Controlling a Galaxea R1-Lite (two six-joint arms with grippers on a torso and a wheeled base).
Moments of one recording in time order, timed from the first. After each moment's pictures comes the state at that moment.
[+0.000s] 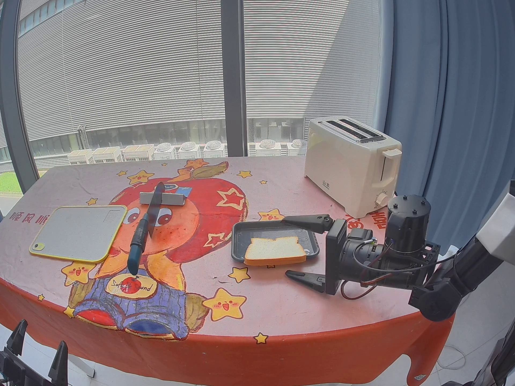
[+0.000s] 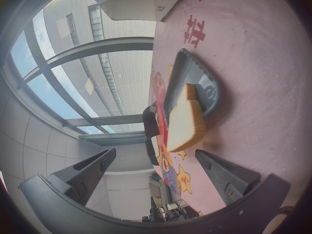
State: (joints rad) left arm -0.01 0.02 -0.02 0.00 0.00 0.00; right arm 0.61 1.98 -0.64 -1.11 0.39 1.59
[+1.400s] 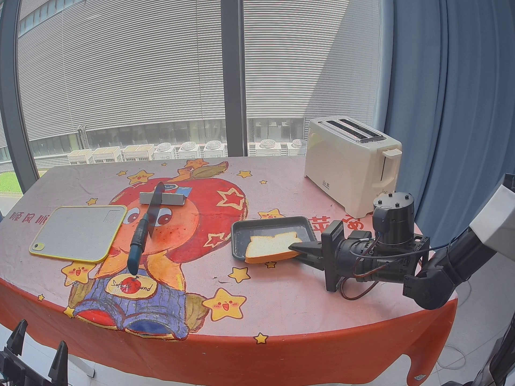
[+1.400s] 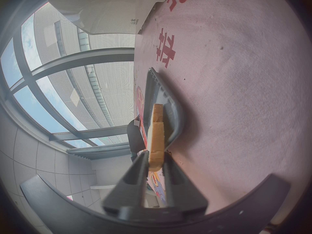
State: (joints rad) left arm -0.01 0.02 -0.02 0.00 0.00 0.00; right arm 0.58 2.02 -0.74 -0.91 0.34 1.59
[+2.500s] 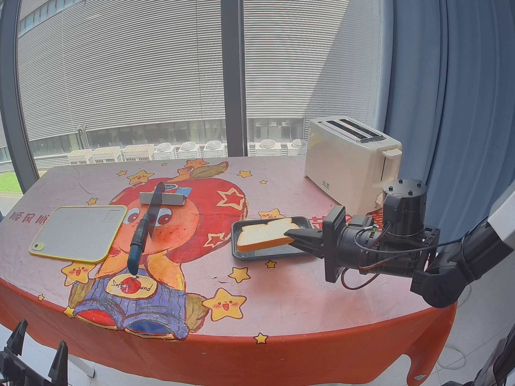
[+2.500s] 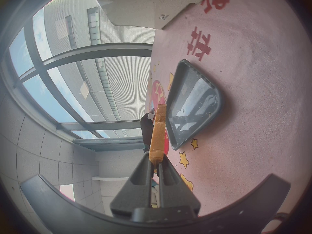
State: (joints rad) left arm -0.01 0.02 -0.02 0.00 0.00 0.00; right arm 0.61 1.94 -0.75 -0.92 0.33 1.55
